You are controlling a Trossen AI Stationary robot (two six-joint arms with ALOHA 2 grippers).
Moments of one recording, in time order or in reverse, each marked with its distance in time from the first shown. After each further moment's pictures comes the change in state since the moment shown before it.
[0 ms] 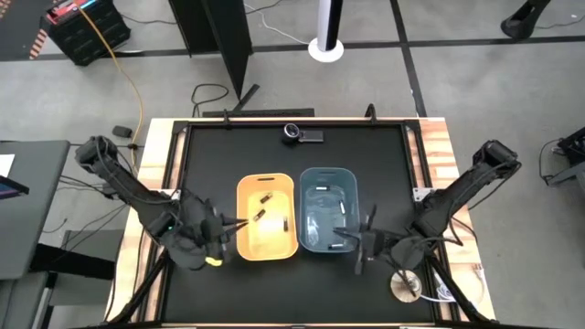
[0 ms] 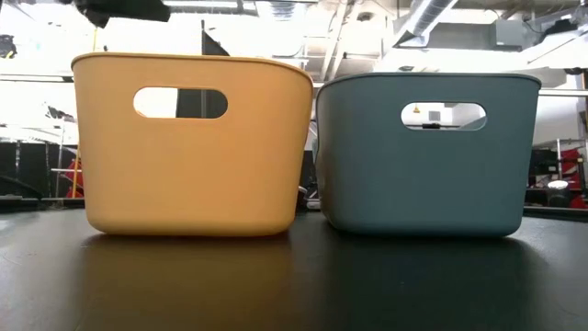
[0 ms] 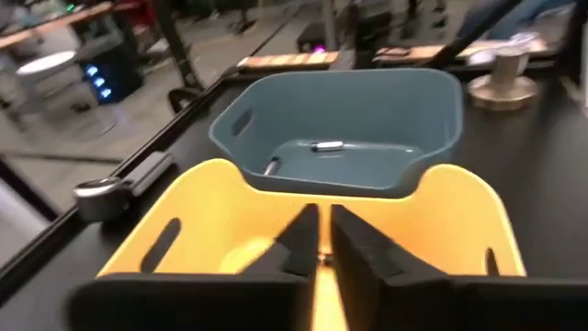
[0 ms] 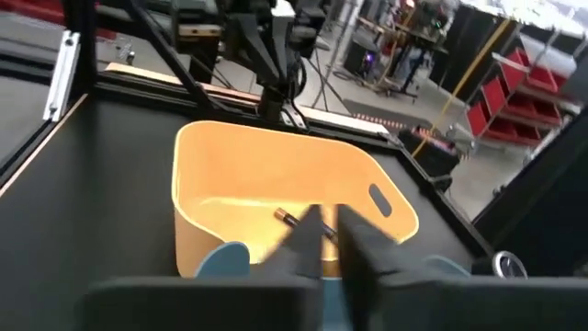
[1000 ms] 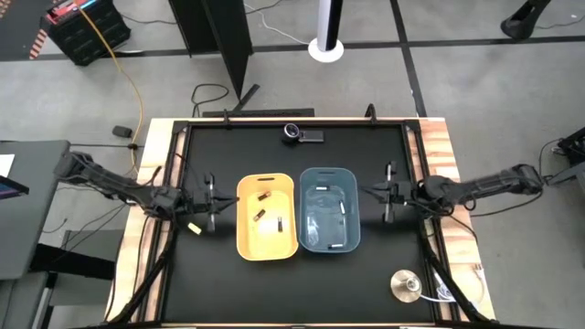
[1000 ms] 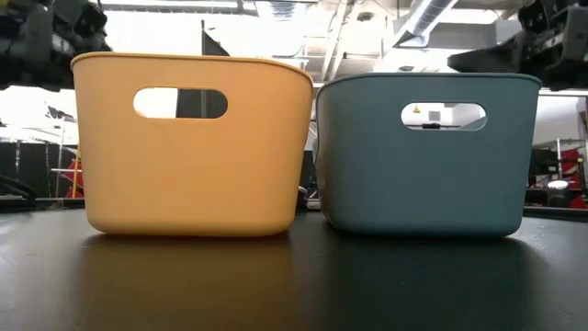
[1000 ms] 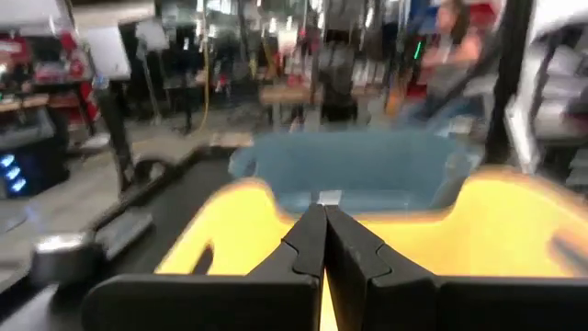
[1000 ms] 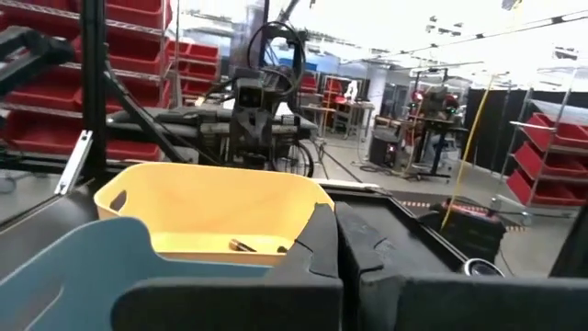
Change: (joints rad) left arm 0.449 -0.549 -0.725 0.777 0.609 0.465; right arm -0.579 -0.909 -0.772 0.354 -0.719 -0.169
